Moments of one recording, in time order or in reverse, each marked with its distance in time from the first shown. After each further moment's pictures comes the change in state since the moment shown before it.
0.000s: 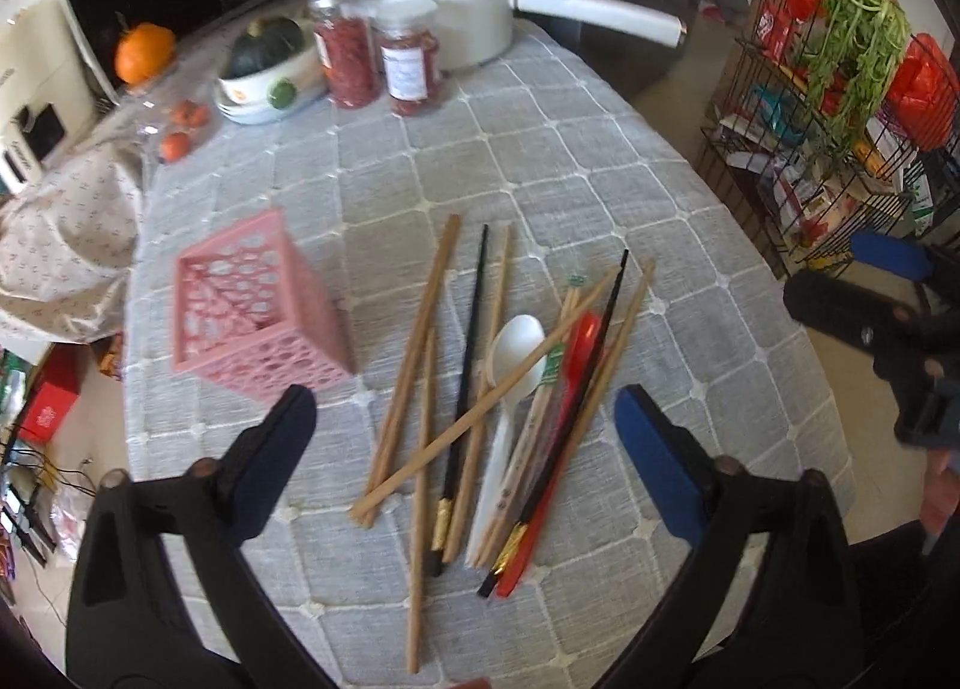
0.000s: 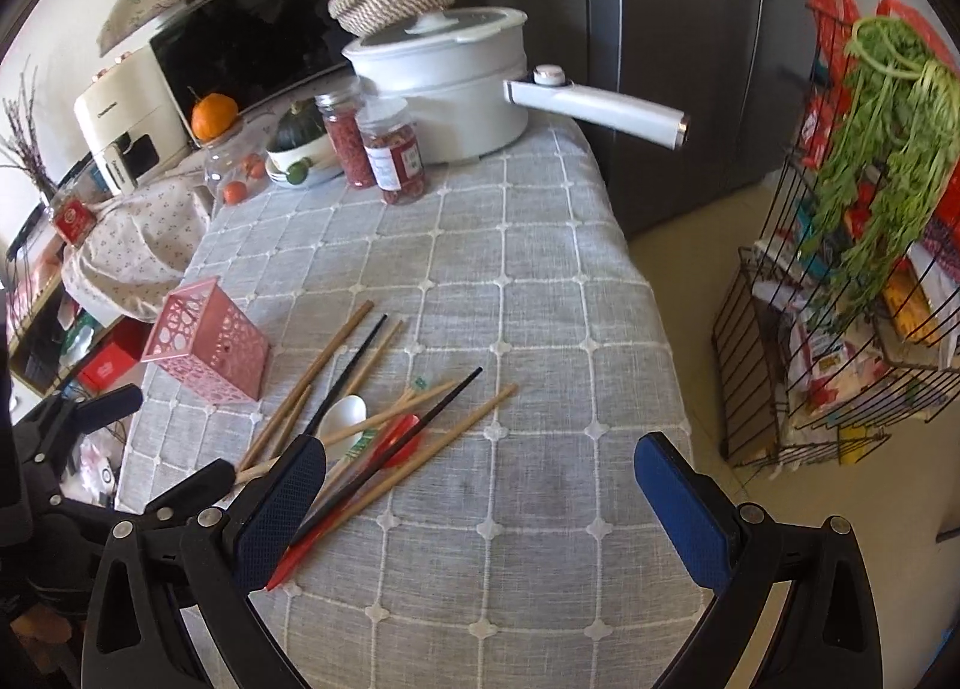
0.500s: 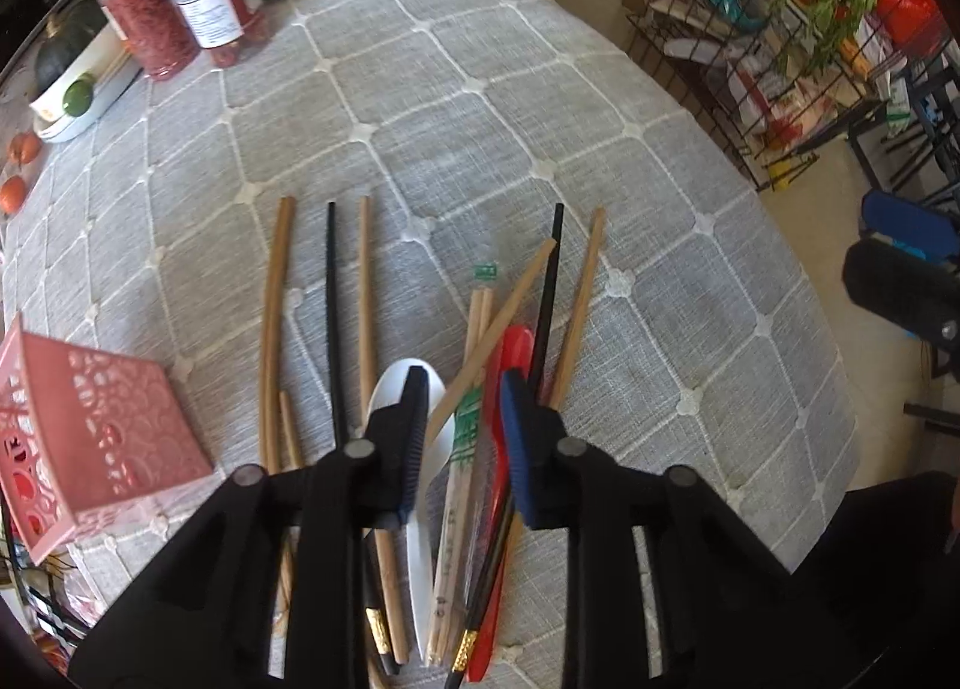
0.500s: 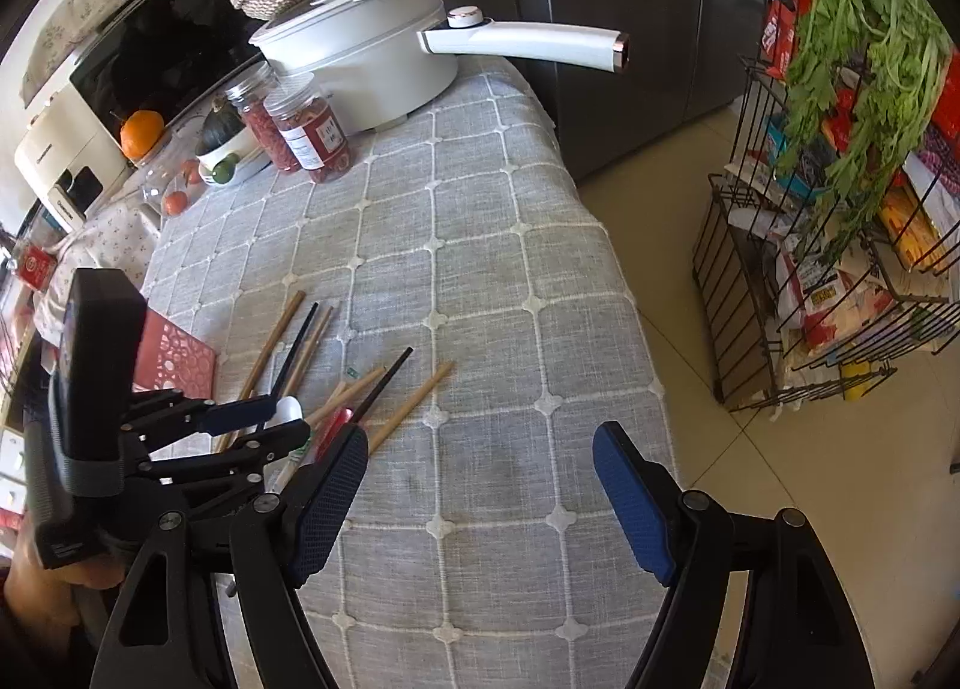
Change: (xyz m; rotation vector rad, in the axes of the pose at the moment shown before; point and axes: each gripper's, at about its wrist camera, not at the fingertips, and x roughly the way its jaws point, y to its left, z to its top) left arm 0.083 -0.045 0.028 0.222 0.212 -0.136; right arm 0.025 -0.043 0.004 0.136 0.096 -0.011
